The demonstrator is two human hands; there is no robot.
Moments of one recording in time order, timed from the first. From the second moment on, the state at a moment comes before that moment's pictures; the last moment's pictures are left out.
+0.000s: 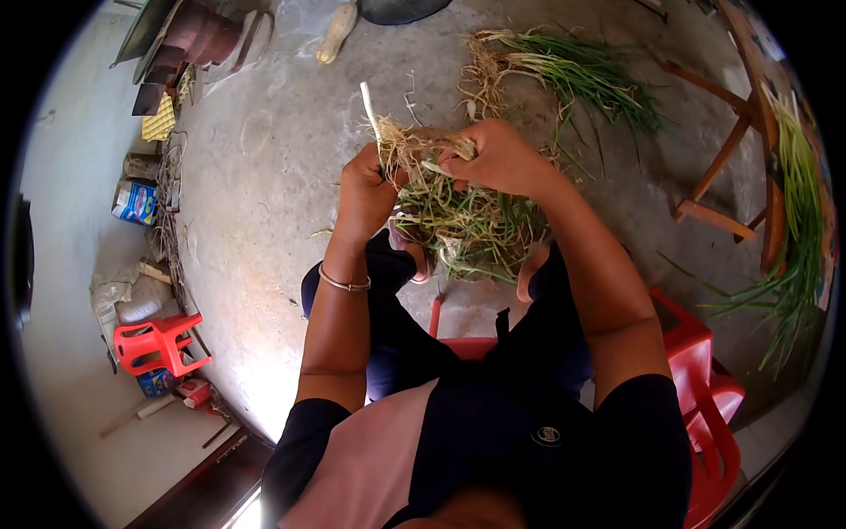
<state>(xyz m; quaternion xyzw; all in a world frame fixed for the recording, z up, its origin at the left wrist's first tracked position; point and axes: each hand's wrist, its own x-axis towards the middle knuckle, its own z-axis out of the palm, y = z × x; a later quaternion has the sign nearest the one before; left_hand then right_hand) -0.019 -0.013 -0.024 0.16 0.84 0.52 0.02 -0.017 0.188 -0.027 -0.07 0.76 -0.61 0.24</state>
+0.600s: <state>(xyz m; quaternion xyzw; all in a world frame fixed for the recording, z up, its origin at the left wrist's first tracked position) -0.019 -0.019 -0.022 0.09 0.79 0.60 0.11 -0.034 0.206 -0.034 0.04 0.60 -0.78 0.19</state>
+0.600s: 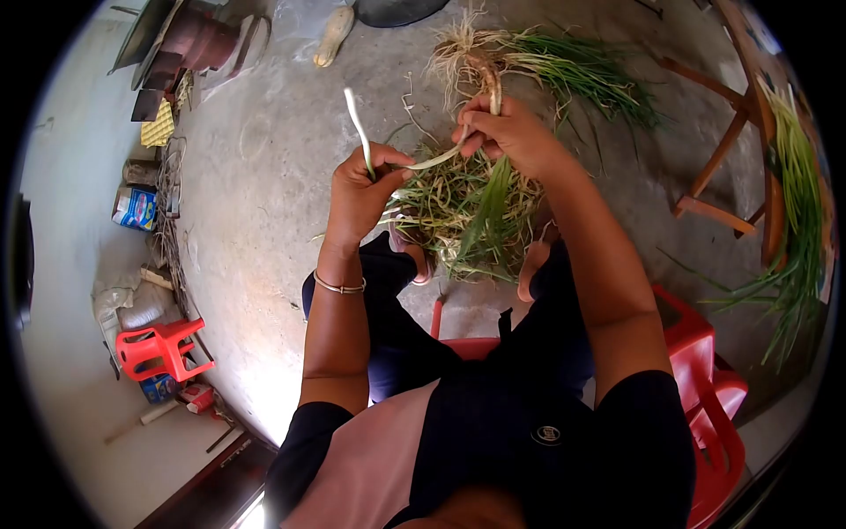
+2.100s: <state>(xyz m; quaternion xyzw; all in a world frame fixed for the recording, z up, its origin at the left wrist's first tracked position) -0.031 -0.035 -0.020 0.01 0.79 0.61 -0.02 -0.033 0.216 -0.044 -0.11 0.89 -0.43 0.08</state>
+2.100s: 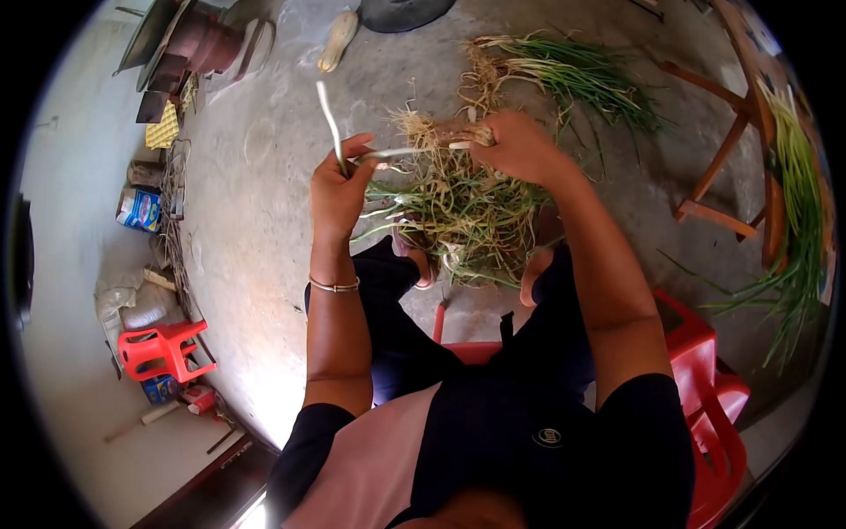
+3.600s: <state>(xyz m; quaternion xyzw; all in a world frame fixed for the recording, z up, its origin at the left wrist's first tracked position) -0.032 -0.023 -0.019 -0.01 0.62 0.75 0.23 -0.037 0.222 -0.017 0.05 0.61 -0.77 0.15</state>
